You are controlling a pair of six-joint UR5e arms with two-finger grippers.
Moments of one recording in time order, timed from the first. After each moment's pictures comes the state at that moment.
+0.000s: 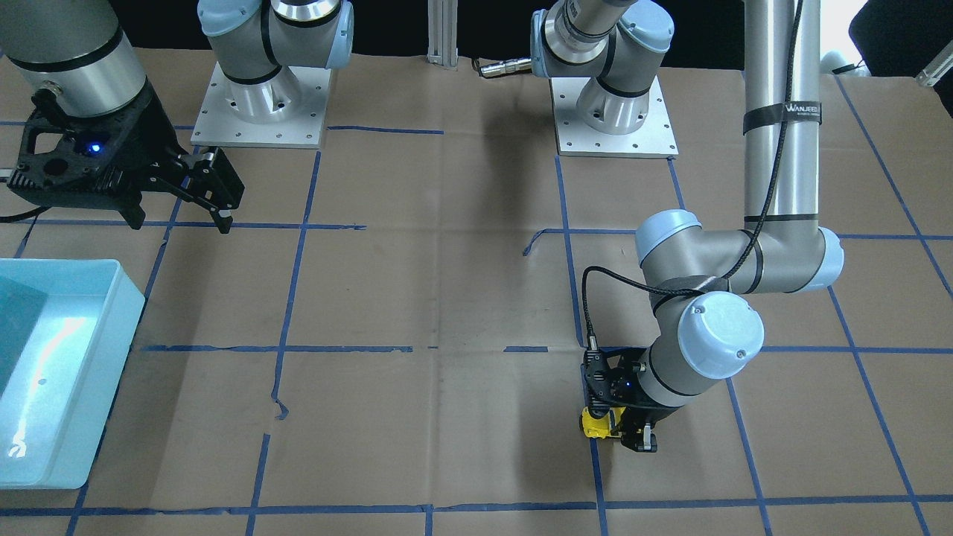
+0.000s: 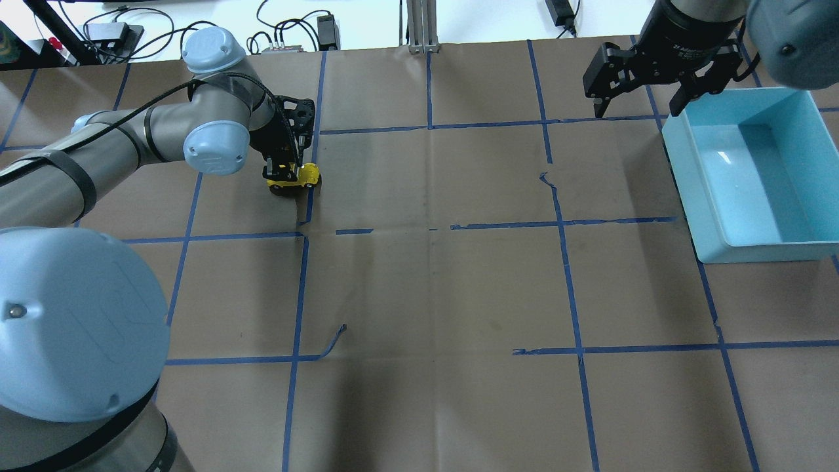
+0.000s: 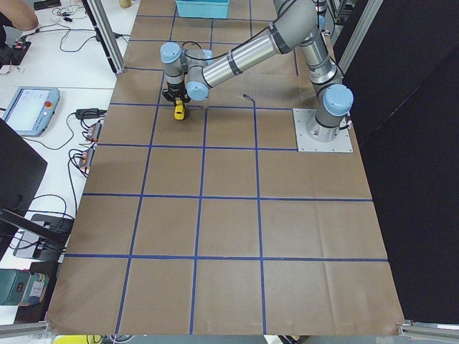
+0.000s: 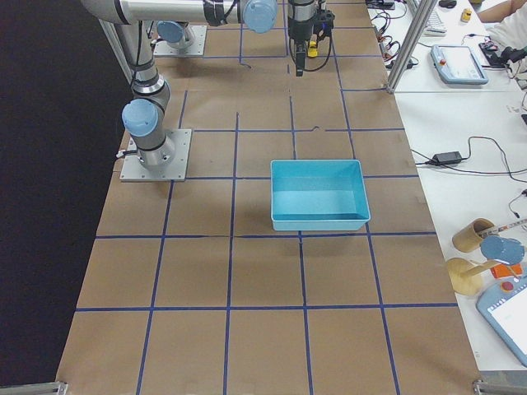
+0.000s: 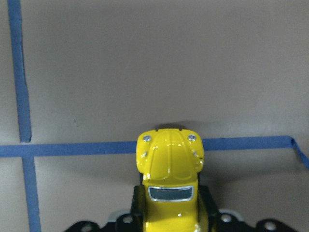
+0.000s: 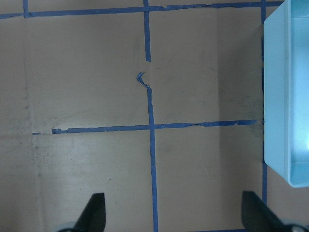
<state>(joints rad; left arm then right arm) -1.51 -2.16 -1.57 -0.95 1.53 1.67 1.53 -1.51 1.51 -1.65 -1.58 0.00</state>
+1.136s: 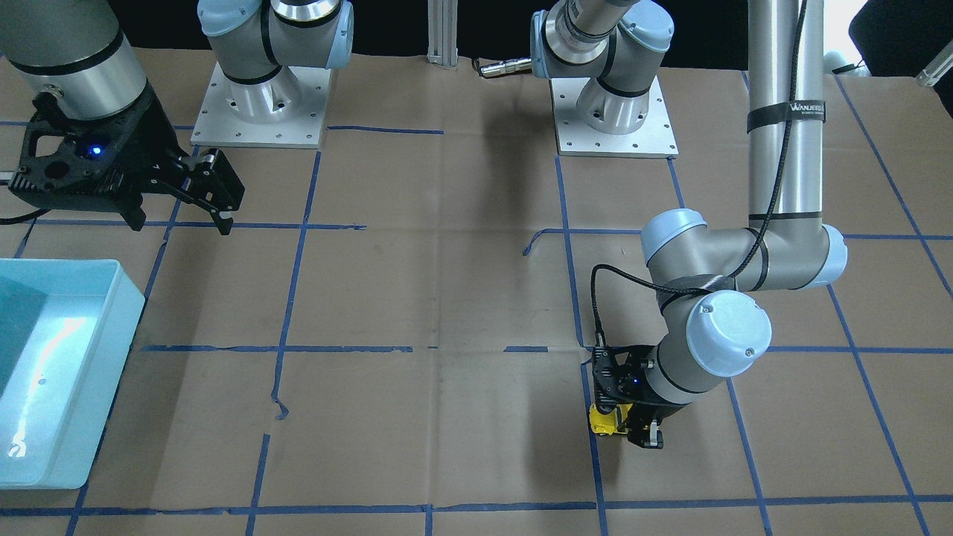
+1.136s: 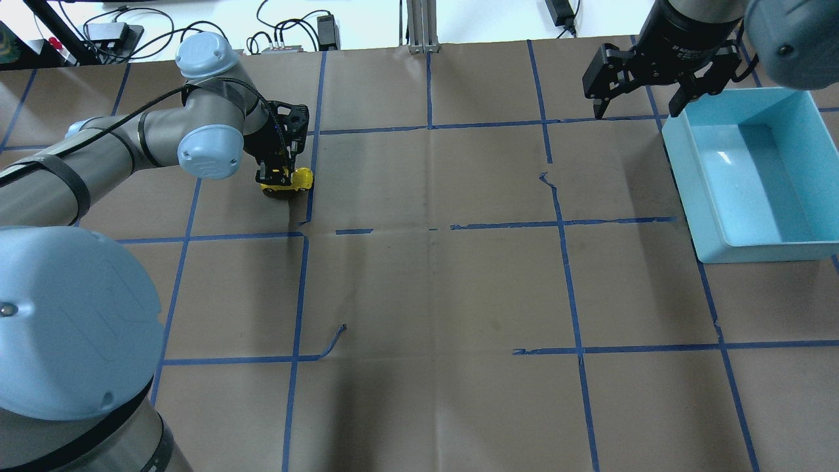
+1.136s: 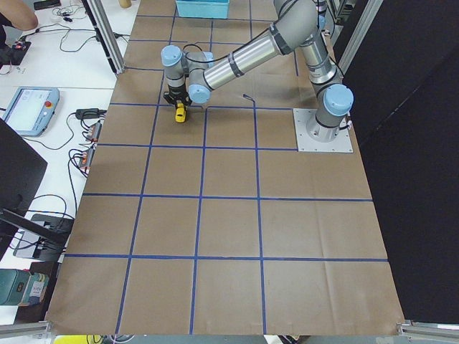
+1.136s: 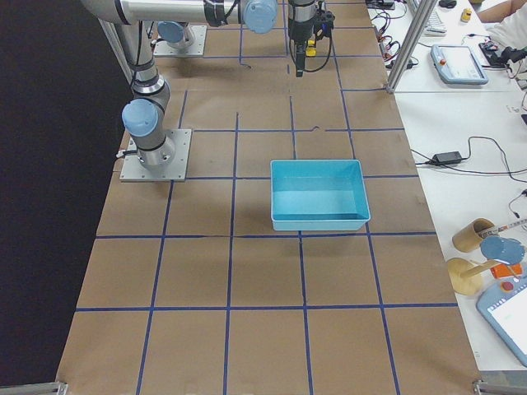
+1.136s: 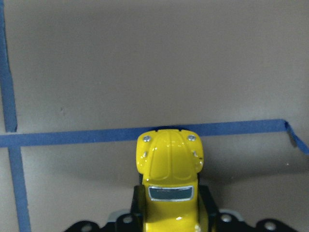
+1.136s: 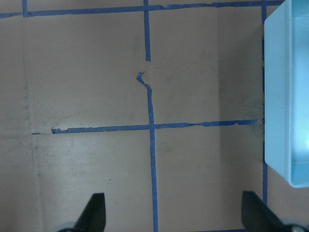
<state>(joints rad) -1.49 -2.16 -1.59 -0.95 1.53 1.71 1.53 -1.51 1.51 -1.65 -1.58 0.00</state>
